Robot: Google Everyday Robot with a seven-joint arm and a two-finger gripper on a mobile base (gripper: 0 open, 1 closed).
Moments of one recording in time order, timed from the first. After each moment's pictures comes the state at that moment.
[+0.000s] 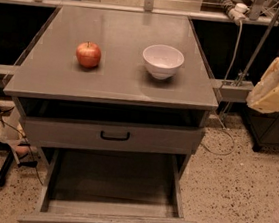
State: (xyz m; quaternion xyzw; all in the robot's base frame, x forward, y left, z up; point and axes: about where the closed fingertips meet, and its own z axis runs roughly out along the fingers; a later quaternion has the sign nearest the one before) arm 0.439 -0.216 0.977 -0.60 0.78 -0.04 0.16
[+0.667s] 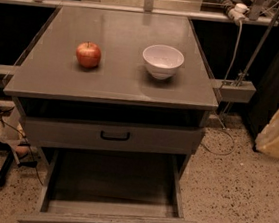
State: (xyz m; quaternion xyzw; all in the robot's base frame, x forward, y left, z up) arm 0.384 -0.233 0.931 -0.57 0.81 -0.03 0.12
